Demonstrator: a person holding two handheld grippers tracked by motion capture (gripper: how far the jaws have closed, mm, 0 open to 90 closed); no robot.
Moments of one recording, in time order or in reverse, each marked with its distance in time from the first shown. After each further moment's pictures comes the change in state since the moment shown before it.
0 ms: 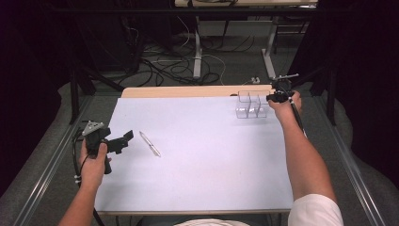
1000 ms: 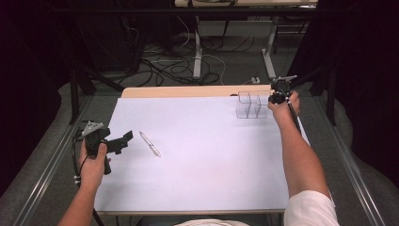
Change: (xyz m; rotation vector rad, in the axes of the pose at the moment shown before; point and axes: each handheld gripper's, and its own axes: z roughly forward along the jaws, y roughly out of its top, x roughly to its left) left arm 0.001 -0.001 0.000 0.002 -0.001 -0.001; right arm 0.003 -0.003 0.007 0.061 -0.066 0.093
